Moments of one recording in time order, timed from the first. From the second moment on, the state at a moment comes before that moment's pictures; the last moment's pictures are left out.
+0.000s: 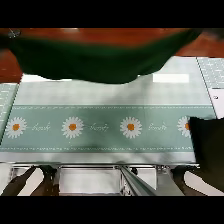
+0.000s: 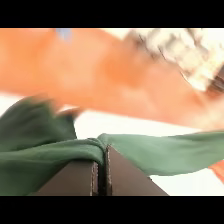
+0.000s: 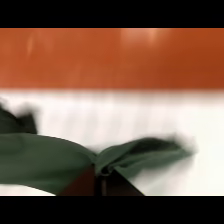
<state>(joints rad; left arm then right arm) 0.45 -0.90 1.31 0.37 -1.09 -1.10 -0.19 -1.18 1.84 -0.92 1.26 1.42</state>
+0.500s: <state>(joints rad) 0.36 -0.62 1.80 1.04 -1.08 -1.32 -0.19 -0.77 2.08 -1.17 1.39 1.45</state>
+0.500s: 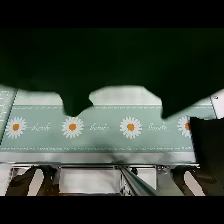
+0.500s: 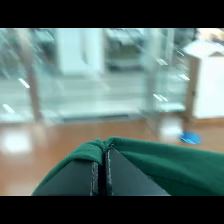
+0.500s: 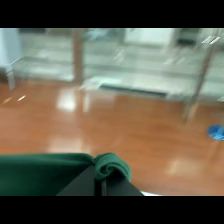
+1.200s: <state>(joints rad) 0.06 -0.66 1.37 1.43 -1.13 -1.46 -0.19 -0.71 1.55 -1.09 1.48 1.47</state>
